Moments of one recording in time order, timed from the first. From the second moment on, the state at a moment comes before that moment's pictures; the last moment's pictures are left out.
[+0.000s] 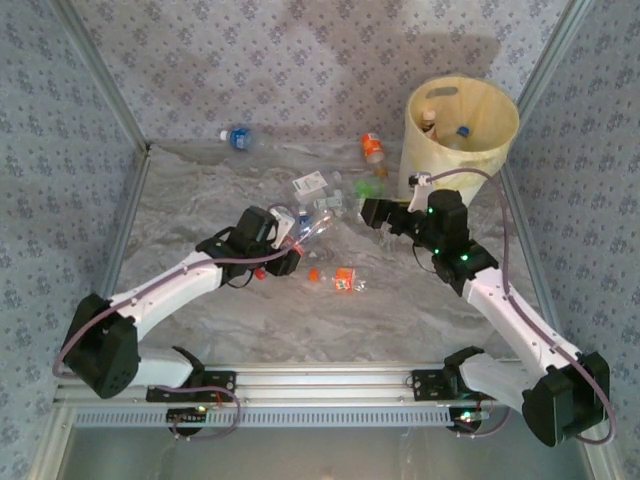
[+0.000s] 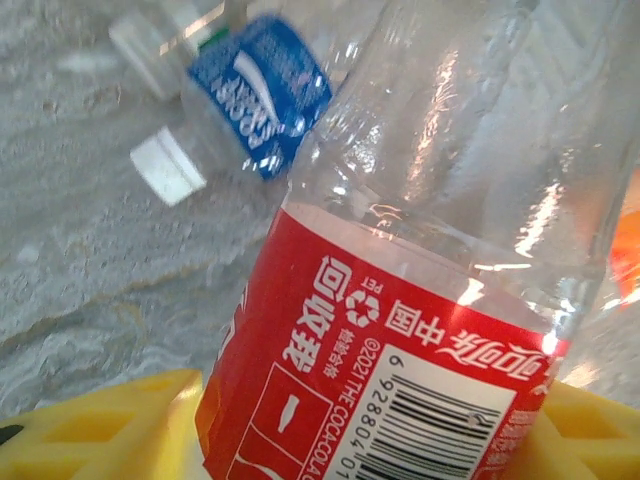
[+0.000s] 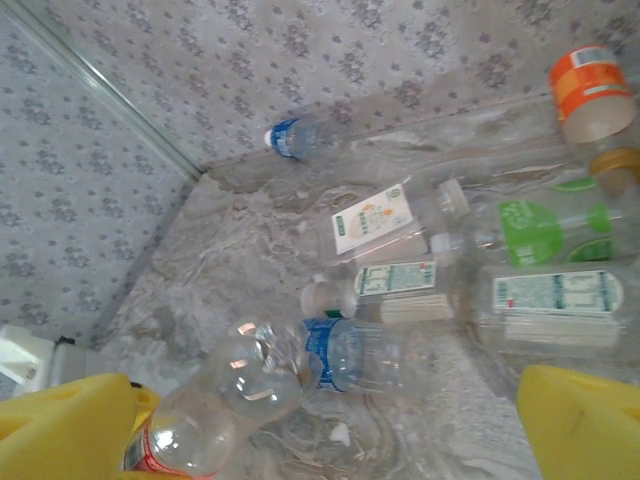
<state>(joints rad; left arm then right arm) -0.64 1.31 0.88 -0.41 0.04 -0.09 0.40 1.06 0.82 -0.06 -0.21 0.50</state>
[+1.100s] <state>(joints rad) -0.61 1.38 0.91 -0.08 0.61 -0.30 0.53 1.30 0.79 0.37 -0.42 0.62</state>
